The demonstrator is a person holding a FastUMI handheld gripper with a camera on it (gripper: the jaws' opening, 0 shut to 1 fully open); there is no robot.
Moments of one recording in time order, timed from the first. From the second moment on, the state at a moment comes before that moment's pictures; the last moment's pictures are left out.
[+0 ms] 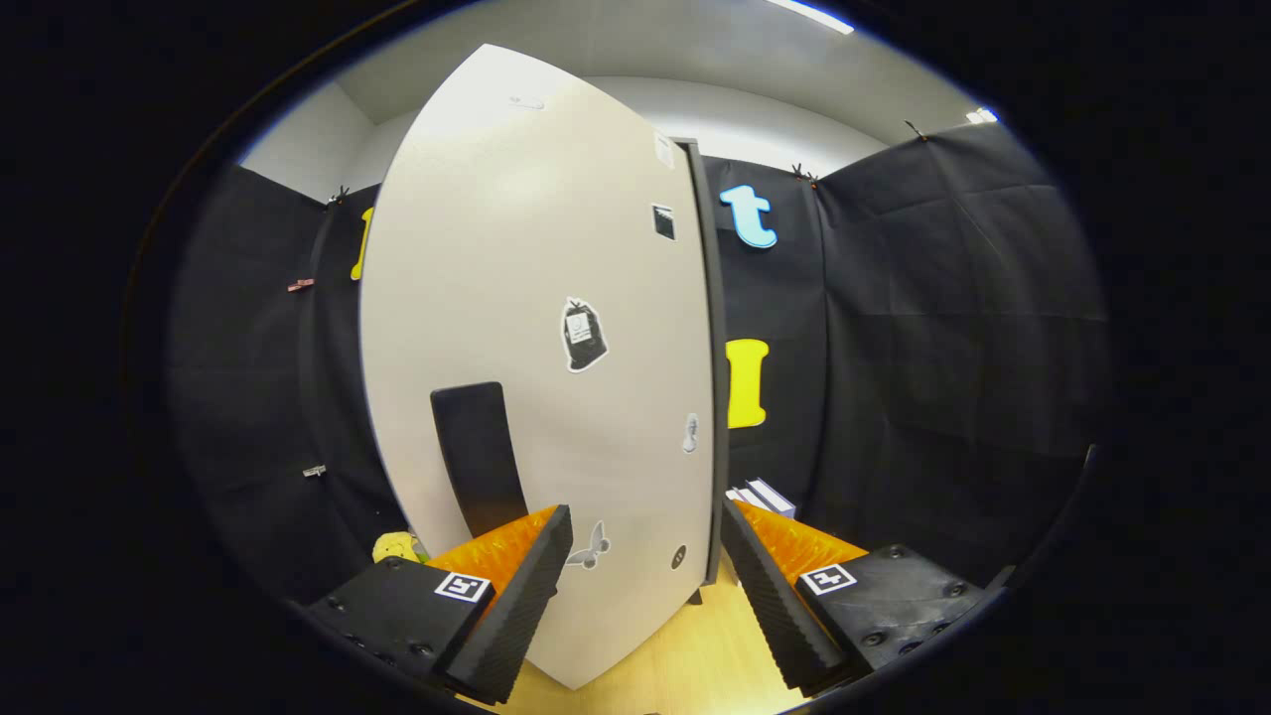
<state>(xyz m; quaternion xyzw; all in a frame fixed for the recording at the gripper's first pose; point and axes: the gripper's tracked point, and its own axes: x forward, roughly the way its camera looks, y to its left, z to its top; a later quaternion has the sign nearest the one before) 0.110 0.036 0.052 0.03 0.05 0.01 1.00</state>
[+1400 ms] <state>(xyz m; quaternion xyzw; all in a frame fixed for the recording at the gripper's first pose) 0.112 0.092 0.042 -0.01 0.01 0.08 1.00</state>
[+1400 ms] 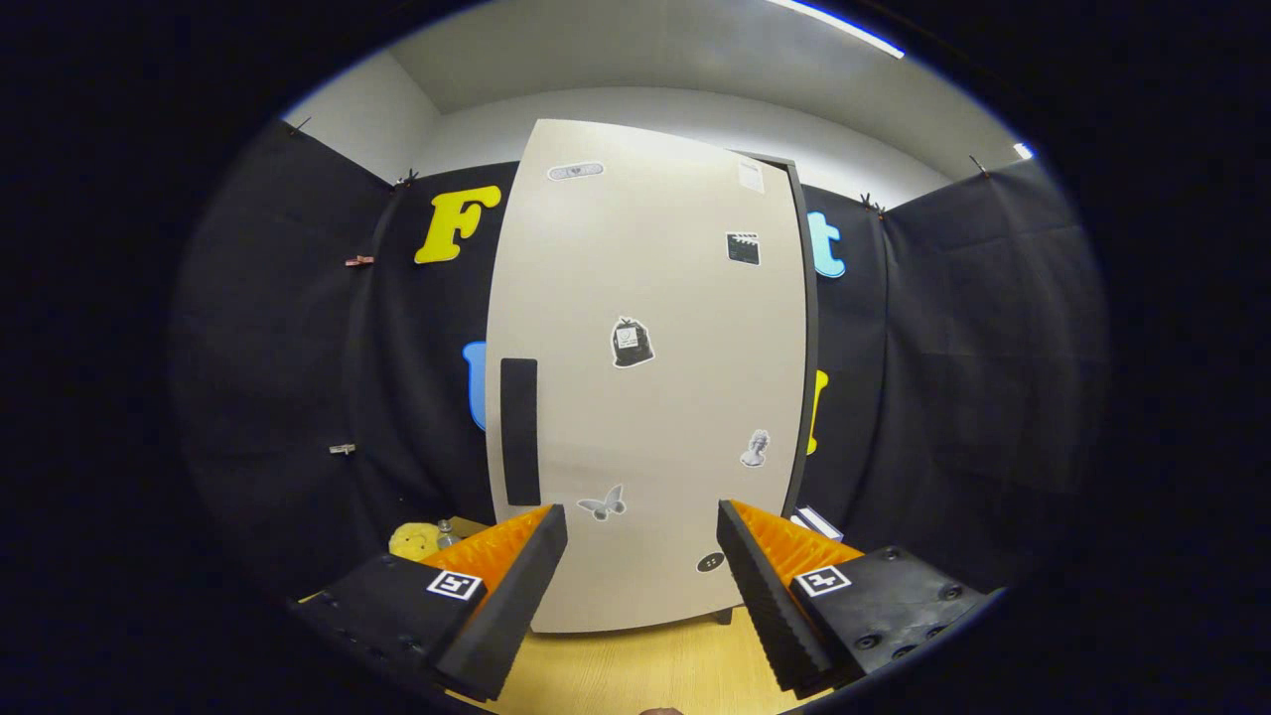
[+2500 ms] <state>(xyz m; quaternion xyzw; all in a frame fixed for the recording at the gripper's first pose) 0.128 0.047 0.033 0.02 0.02 0.08 1.00</state>
